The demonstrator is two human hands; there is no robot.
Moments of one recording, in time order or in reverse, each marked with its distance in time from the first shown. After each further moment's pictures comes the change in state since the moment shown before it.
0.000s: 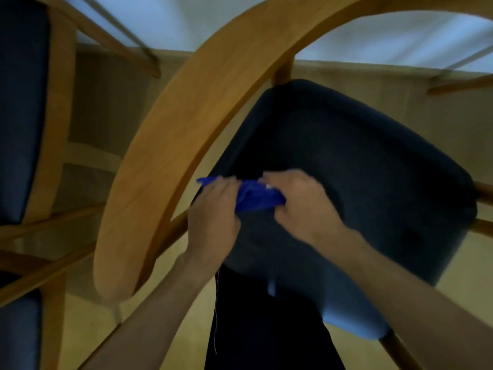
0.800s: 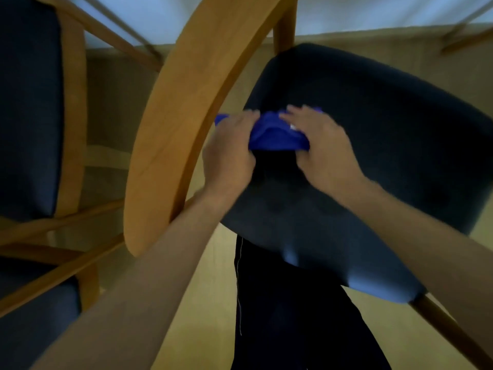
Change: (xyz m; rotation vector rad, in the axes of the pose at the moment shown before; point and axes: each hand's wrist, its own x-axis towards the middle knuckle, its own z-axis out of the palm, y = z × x) left_hand 0.038 0.000 -0.010 -0.003 0.151 0.148; right_hand 0.001 0.008 0.004 -0.007 0.289 0.038
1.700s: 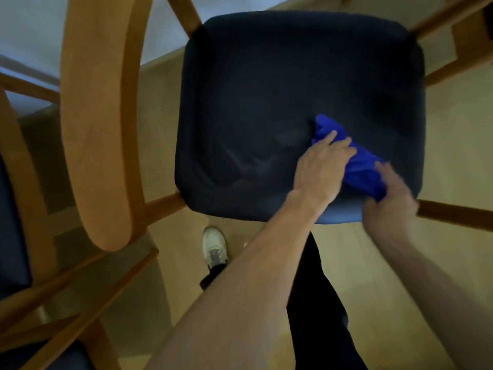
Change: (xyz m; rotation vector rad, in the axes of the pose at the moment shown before) left_hand -0.111 0.129 0.099 -0.103 -0.521 0.636; right_hand -0.246 0.039 0.047 0.181 0.522 0.978
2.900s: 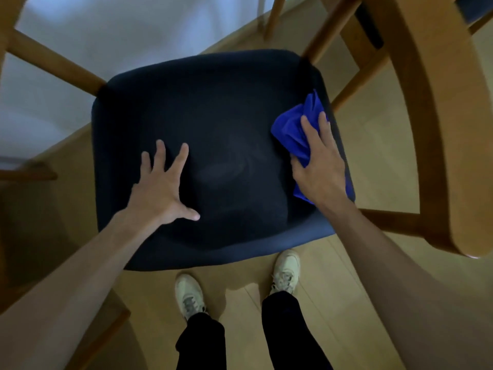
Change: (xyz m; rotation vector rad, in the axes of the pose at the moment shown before) left_hand 0.007 -0.082 -0.065 0.405 -0.274 -0.503; right_hand 0.120 0.021 -0.002 -0.001 0.073 -0.310
